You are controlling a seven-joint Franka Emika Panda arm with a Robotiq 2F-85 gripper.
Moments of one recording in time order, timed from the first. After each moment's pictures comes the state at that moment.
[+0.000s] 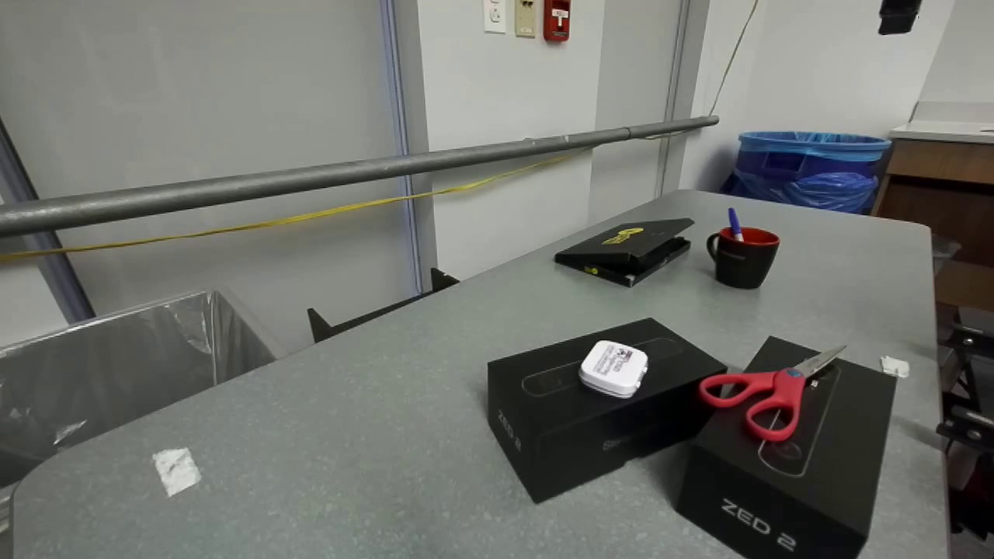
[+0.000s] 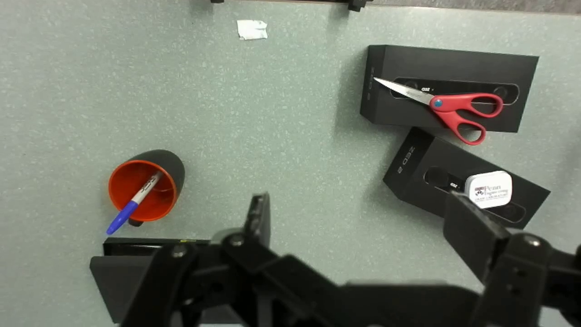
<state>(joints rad) 0.01 -0.58 -0.01 -2.52 0.03 1.93 -0.03</state>
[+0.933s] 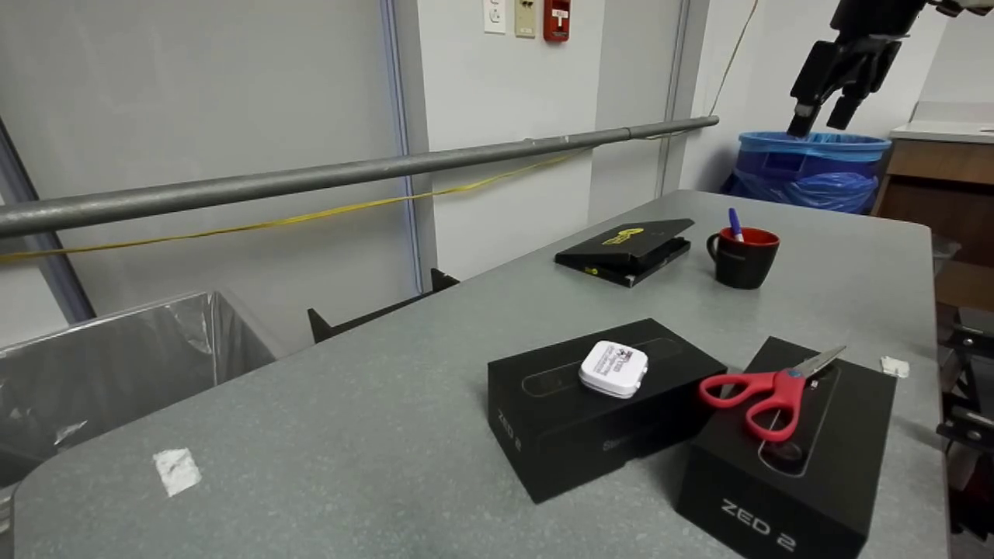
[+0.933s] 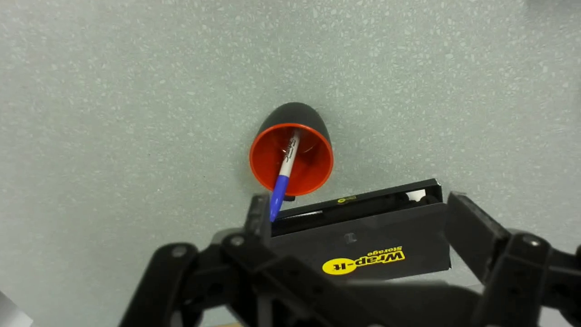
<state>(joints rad) -0.25 -0.37 -0.05 -2.69 -0.17 2.53 0.17</state>
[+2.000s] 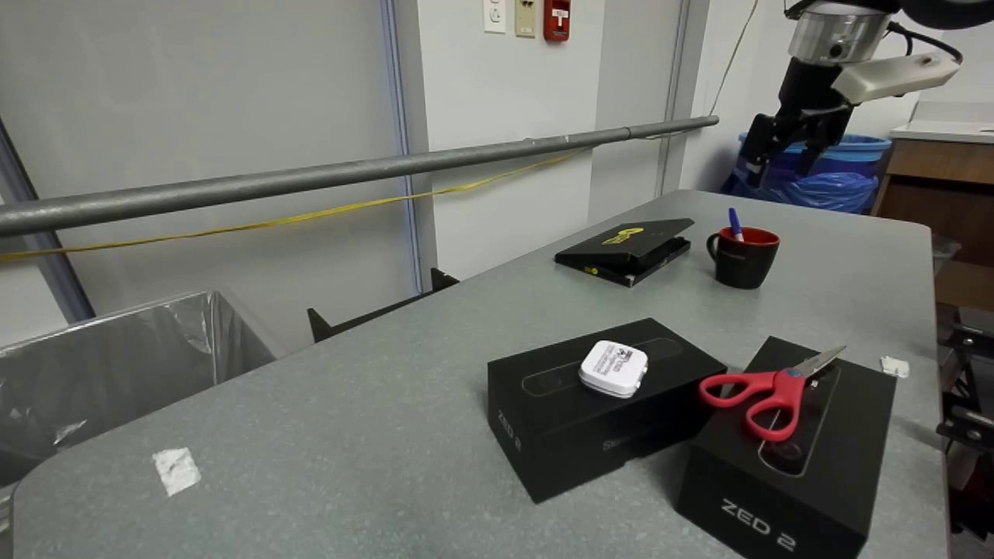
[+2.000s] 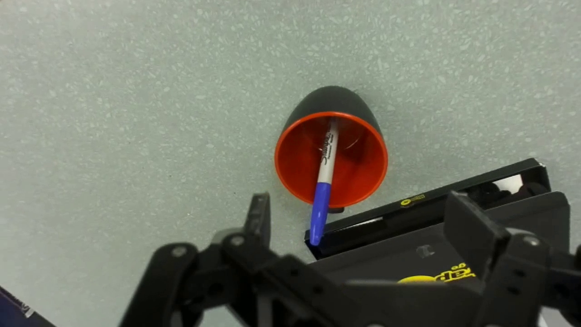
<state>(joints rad) -0.31 -0.05 -0.04 -2.59 -0.44 2.72 0.57</state>
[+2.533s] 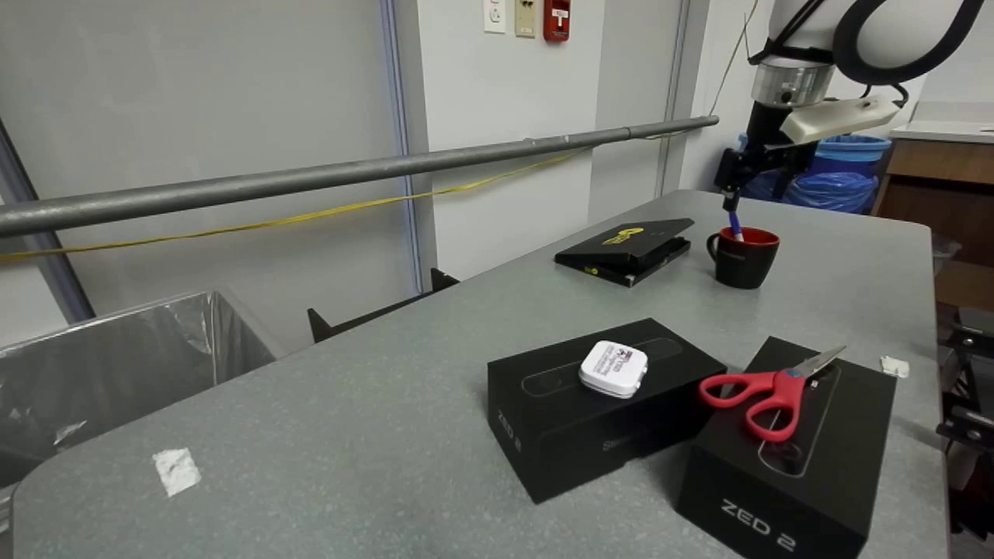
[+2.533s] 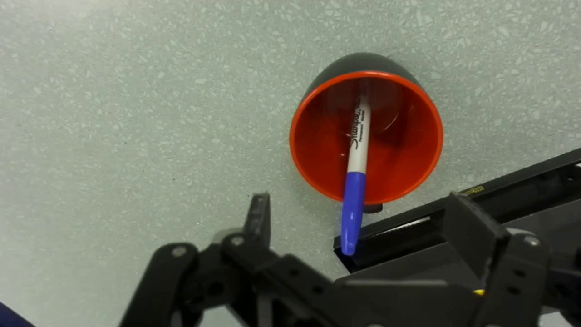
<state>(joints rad) -0.23 0.18 -0.16 -2.43 -0.50 2.75 0.67</state>
